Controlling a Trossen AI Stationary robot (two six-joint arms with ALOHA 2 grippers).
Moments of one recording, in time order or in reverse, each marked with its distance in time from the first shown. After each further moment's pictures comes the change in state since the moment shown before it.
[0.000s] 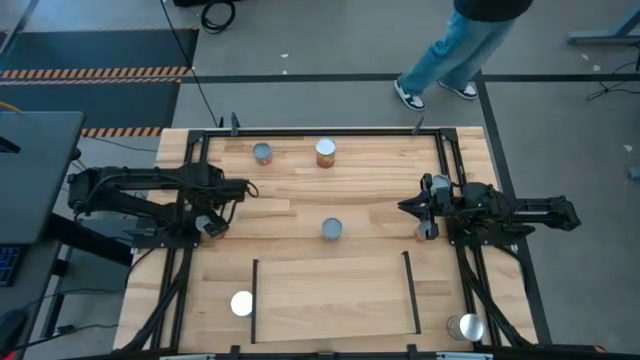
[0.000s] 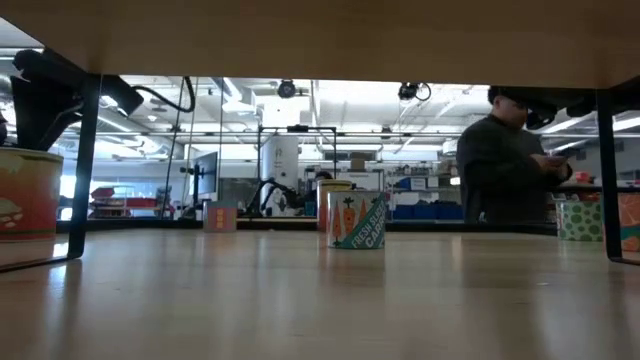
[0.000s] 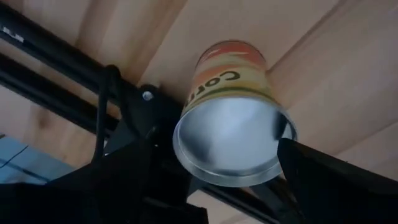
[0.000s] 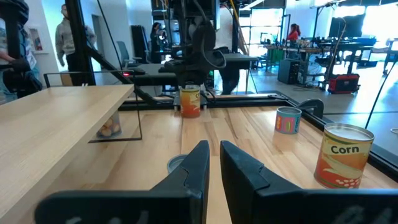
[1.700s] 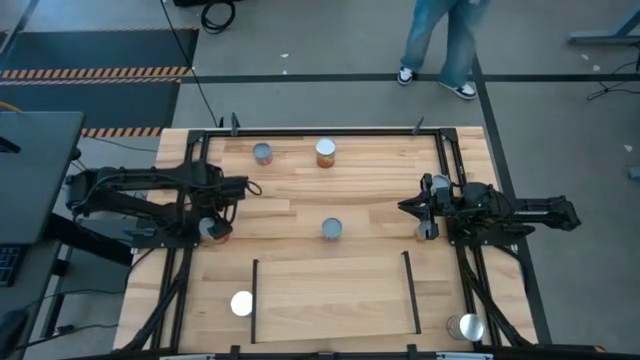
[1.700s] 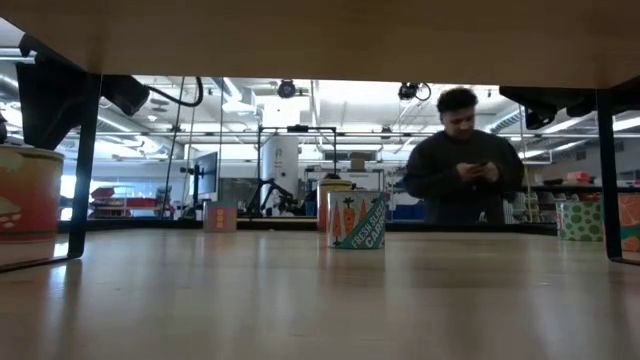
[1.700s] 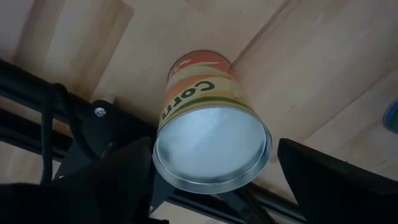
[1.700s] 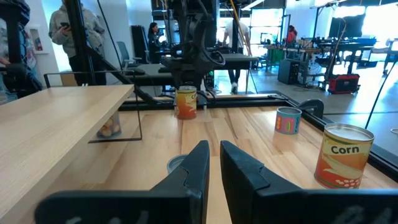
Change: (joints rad) left arm -0.012 -0.029 -0.005 0.078 0.125 0.005; right arm 0.000 0.000 0.000 0.001 0.000 0.000
